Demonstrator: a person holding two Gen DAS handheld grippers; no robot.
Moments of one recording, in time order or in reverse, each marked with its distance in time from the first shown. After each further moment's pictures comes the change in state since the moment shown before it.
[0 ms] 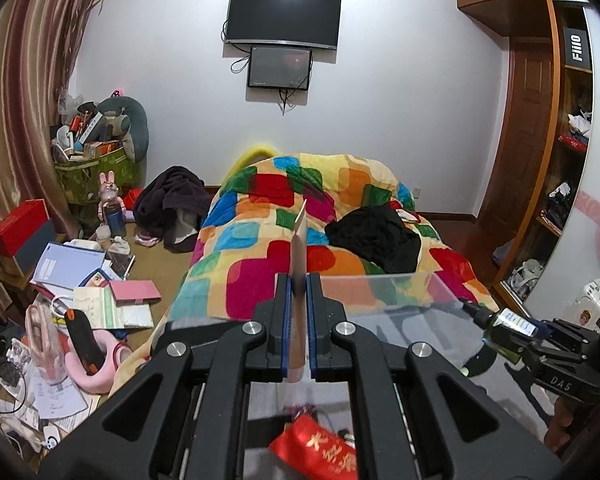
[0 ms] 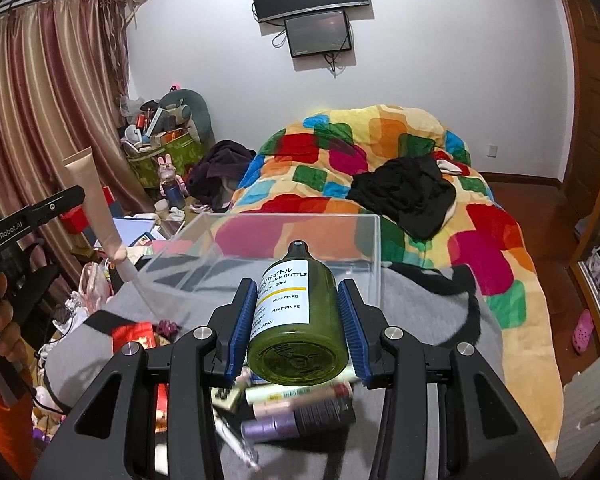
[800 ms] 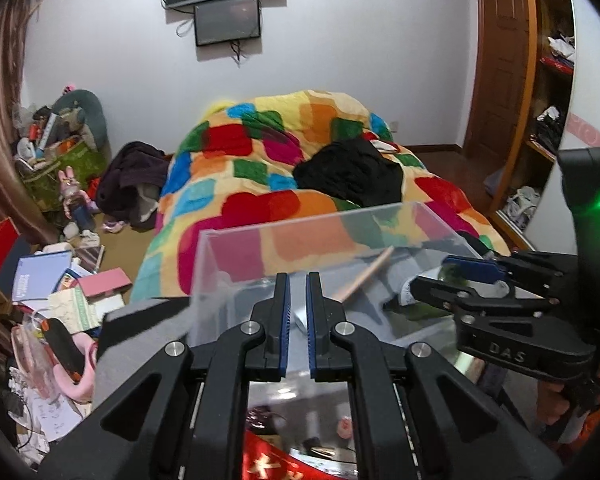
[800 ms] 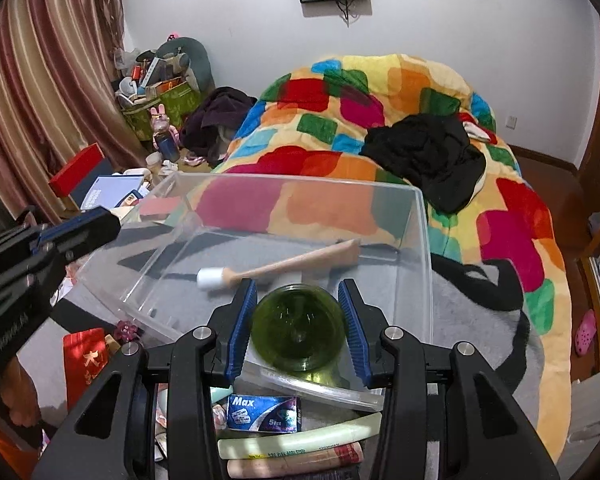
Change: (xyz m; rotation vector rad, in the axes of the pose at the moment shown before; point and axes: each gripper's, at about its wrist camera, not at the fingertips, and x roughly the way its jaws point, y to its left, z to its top) left arm 0.082 -0.065 -0.036 0.164 0.198 -0.057; right arm 0.095 -0.003 0.011 -0.031 0.203 0.010
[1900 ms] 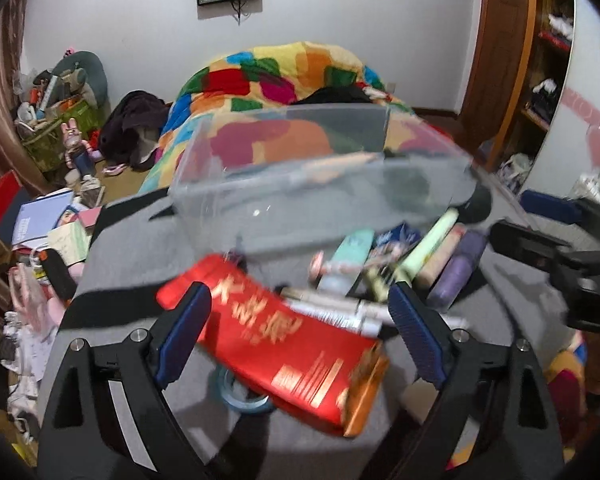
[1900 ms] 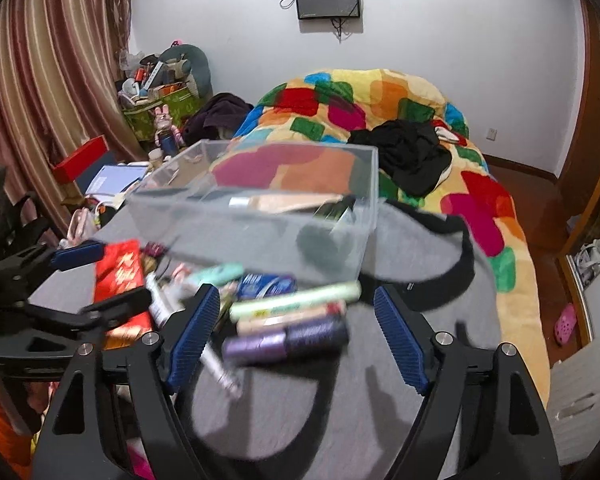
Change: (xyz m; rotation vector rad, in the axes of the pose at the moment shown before) left arm -0.039 -0.019 -0.094 -0.014 0.145 0.015; right arm -0.087 0.015 -0.087 -0.035 -0.058 -0.053
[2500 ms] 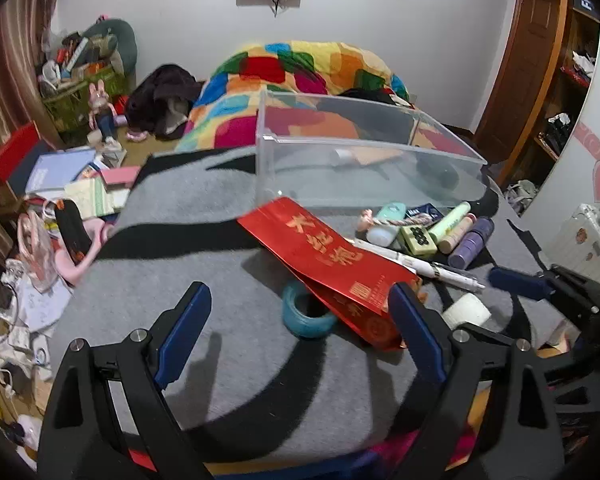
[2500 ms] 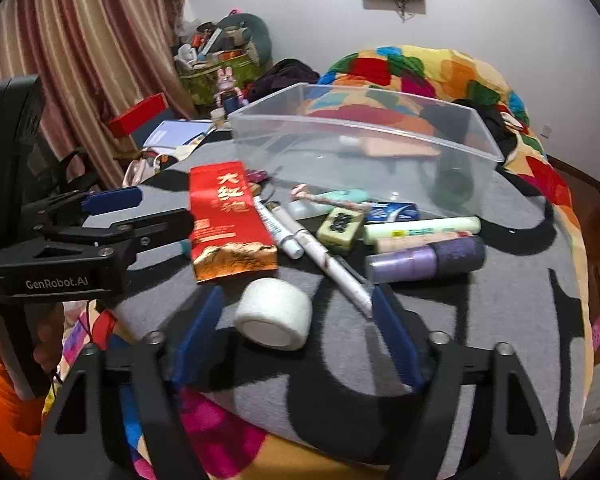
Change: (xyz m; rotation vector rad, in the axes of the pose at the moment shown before) left arm -0.034 0.046 -0.035 -0.152 0.012 -0.028; right arm 0.006 0.070 -0.049 -0.105 0.088 0.166
